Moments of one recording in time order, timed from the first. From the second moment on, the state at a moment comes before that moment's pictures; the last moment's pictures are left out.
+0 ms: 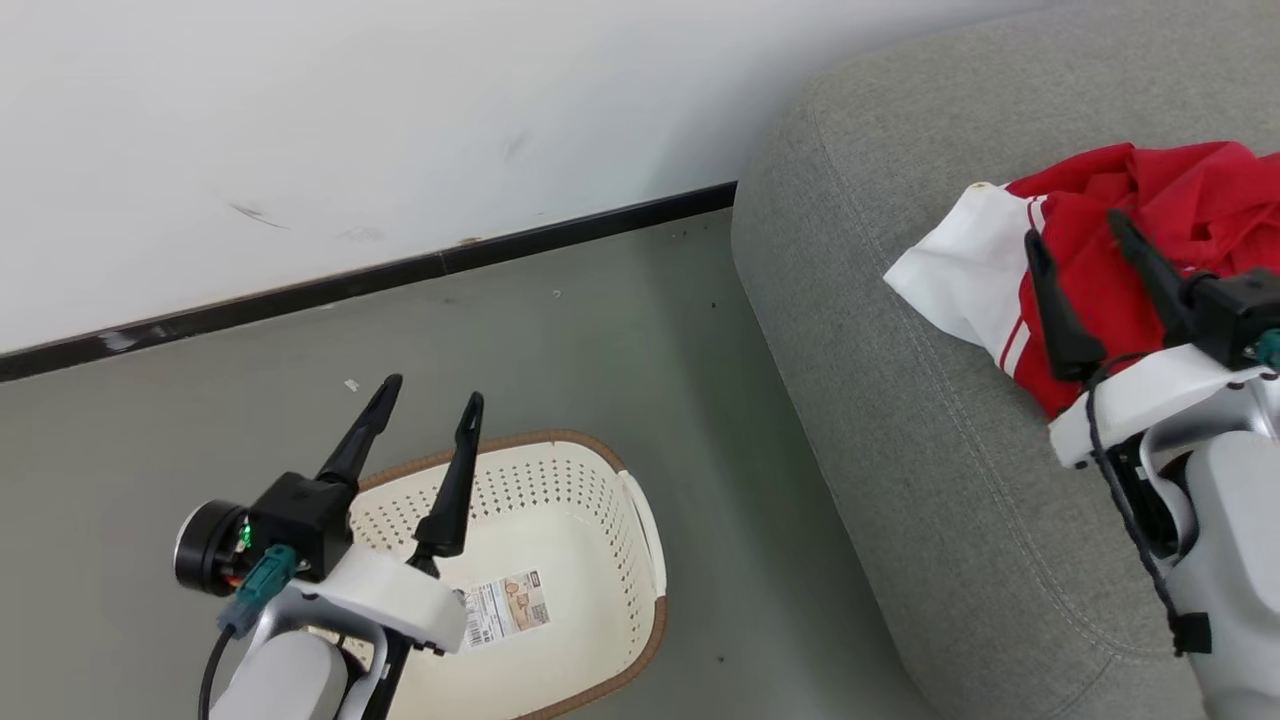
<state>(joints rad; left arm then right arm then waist) -0.28 0.22 -0.43 0.08 -0.43 0.13 -0.18 -0.49 -0.22 0.07 0.39 0.10 0.13 -0.25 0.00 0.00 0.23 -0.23</state>
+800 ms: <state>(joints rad) -0.10 0.25 -0.25 0.13 -0.46 0.27 -0.24 -0.33 -0.07 0.14 0.27 0.01 0.13 -0.25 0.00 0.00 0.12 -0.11</state>
